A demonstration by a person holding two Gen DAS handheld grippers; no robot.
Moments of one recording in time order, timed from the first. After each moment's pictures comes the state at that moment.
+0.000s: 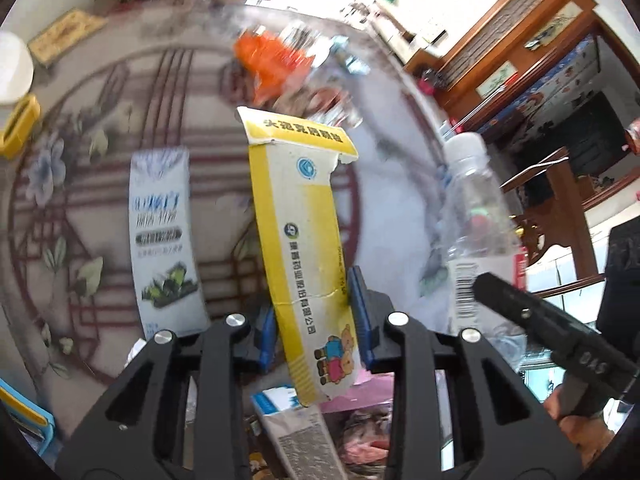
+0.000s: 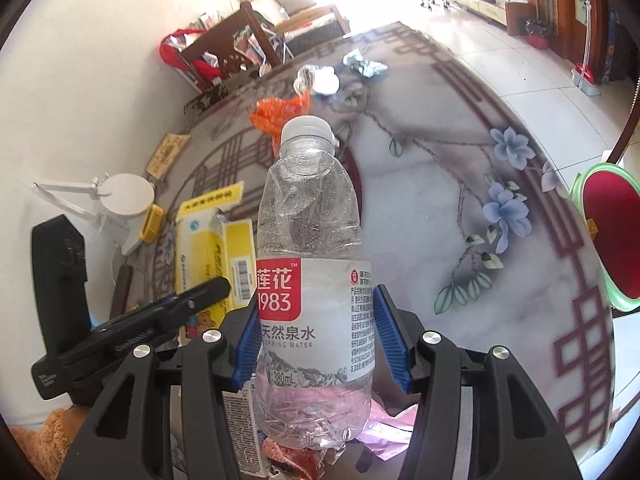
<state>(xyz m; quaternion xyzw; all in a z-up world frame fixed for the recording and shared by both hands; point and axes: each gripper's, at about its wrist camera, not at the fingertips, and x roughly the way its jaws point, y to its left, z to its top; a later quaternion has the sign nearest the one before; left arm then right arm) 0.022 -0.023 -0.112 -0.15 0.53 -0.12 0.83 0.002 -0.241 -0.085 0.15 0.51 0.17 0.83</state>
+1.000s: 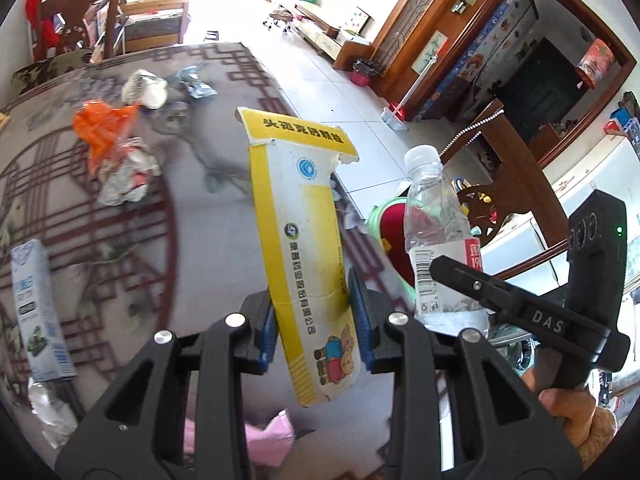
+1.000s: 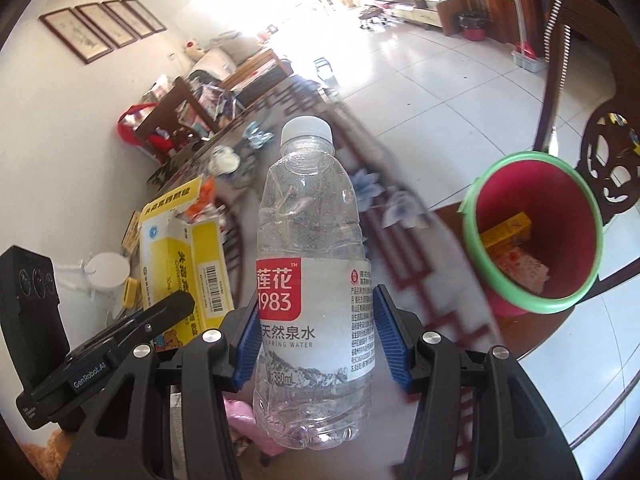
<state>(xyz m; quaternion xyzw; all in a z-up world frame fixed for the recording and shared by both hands) 0.042 -0.209 -0.075 -0.08 0.49 -0.21 0.84 0.001 -0.433 -0.075 0.23 0.48 0.09 0.84</state>
